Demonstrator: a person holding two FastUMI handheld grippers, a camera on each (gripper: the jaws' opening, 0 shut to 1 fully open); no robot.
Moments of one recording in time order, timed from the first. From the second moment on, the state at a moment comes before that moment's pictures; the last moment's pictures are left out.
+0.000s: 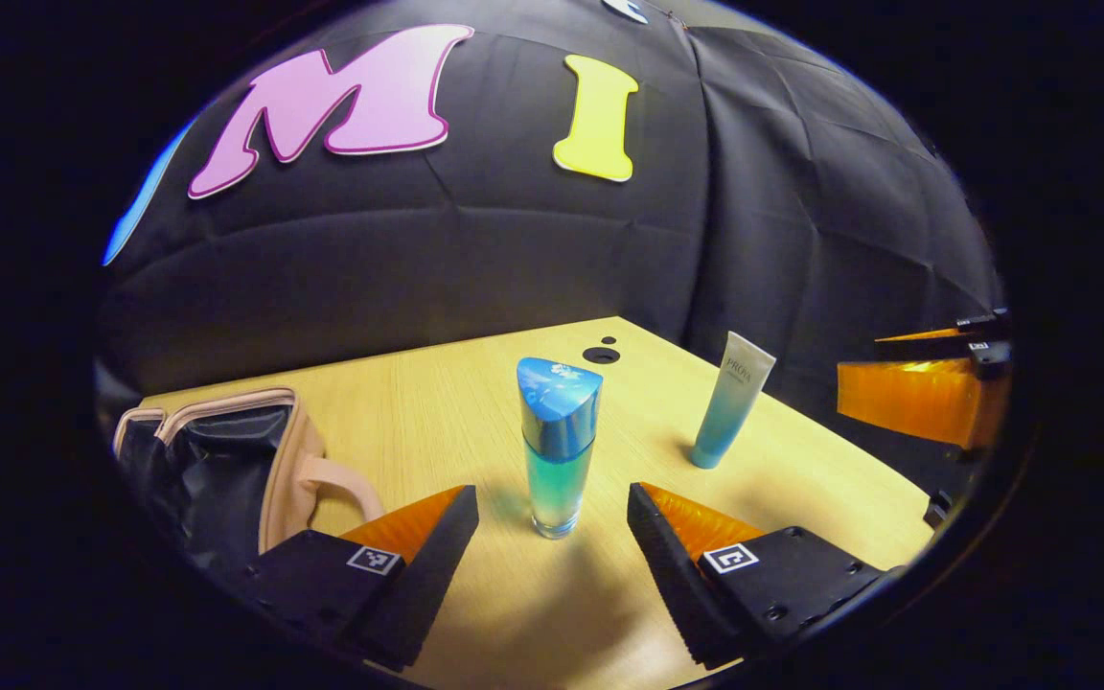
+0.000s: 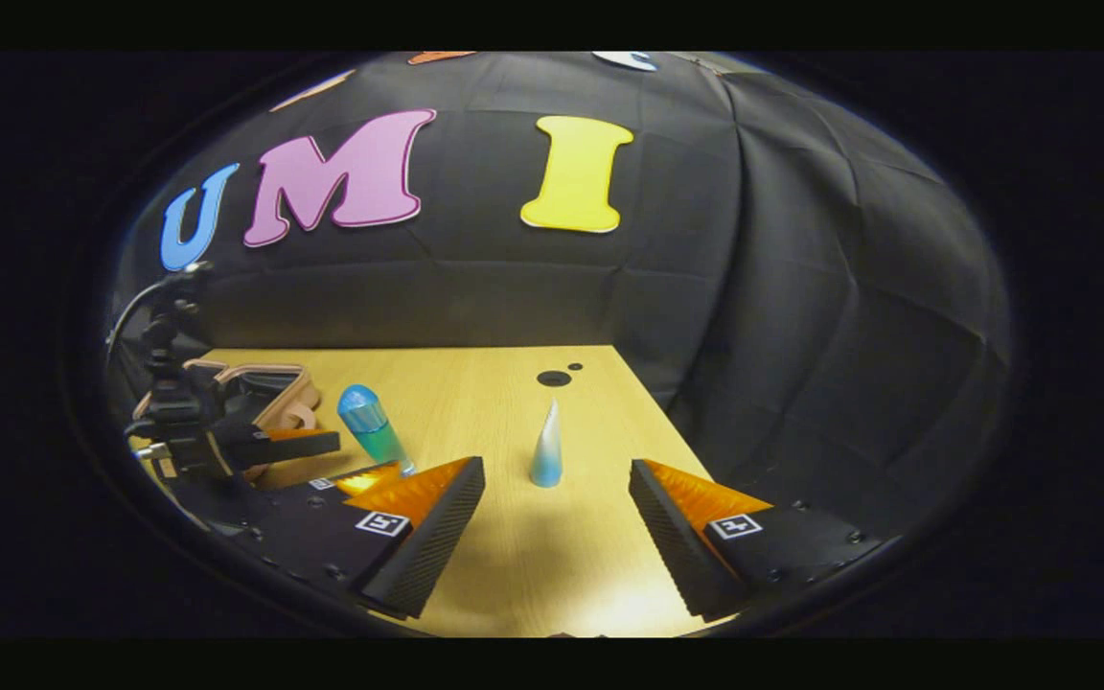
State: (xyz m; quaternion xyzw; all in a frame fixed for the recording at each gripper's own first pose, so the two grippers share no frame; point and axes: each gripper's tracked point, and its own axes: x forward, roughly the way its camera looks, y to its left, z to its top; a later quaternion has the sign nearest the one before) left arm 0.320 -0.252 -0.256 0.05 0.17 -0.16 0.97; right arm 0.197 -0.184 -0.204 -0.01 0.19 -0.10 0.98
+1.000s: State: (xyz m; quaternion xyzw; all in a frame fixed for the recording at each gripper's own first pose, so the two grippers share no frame) left arm 0.349 -0.252 -0.285 0.03 0.20 -0.14 0.97; right arm 0.301 -0.189 -0.291 0.00 0.21 -0.10 0.97
